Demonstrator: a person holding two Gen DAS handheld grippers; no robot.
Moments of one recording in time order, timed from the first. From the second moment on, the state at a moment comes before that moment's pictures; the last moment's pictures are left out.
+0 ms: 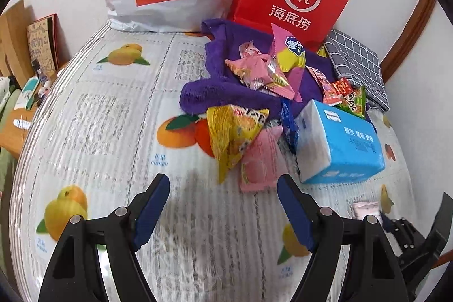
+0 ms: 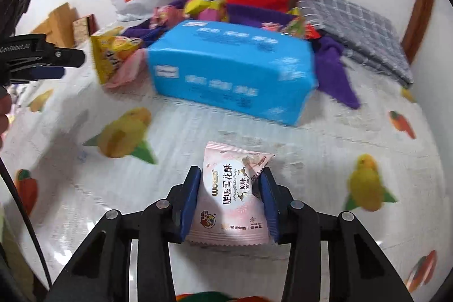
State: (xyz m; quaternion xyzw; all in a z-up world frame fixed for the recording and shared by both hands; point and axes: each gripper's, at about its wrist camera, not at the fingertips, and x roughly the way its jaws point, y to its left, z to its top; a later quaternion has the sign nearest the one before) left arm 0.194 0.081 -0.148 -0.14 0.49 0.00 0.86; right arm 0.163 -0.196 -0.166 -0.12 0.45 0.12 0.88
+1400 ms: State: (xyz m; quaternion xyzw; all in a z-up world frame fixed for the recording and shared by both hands) left arm 0.153 0.027 -0.180 -0.11 0.49 -0.07 0.86; right arm 0.200 -0.245 -0.174 -0.03 0.45 0.07 0.89
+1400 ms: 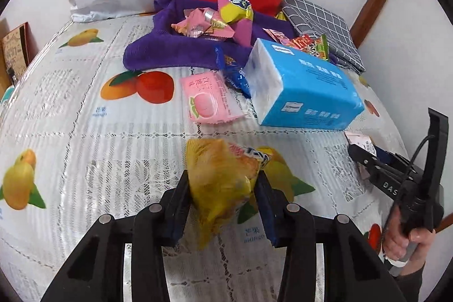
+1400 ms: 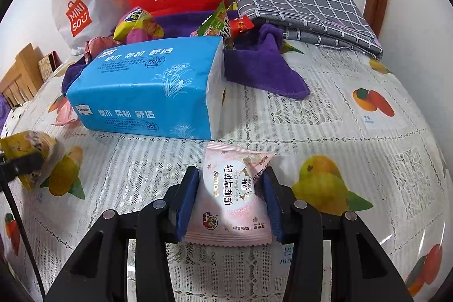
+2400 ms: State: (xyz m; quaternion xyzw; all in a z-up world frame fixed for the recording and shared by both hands) left arm 0.146 0.011 -0.183 -0.04 0.45 -0.06 0.89; right arm 0.200 -0.243 -0.174 -0.03 0.45 0.07 0.89
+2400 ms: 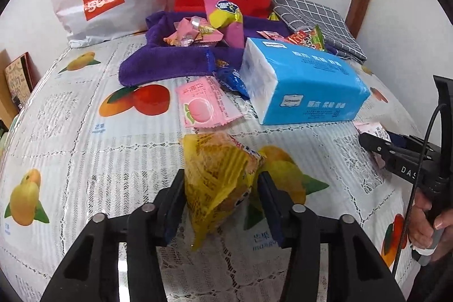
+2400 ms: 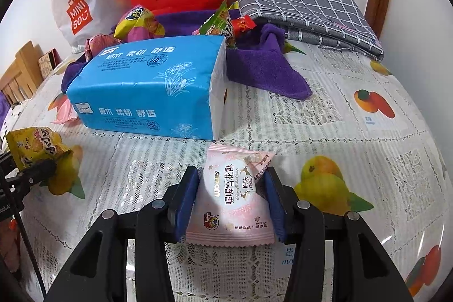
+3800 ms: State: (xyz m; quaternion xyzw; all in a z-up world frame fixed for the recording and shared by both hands) left arm 0.089 0.003 -0.067 -0.11 0.41 -0.11 0.90; right arm 0.137 -0.259 -0.063 0.02 0.40 0.09 0.91
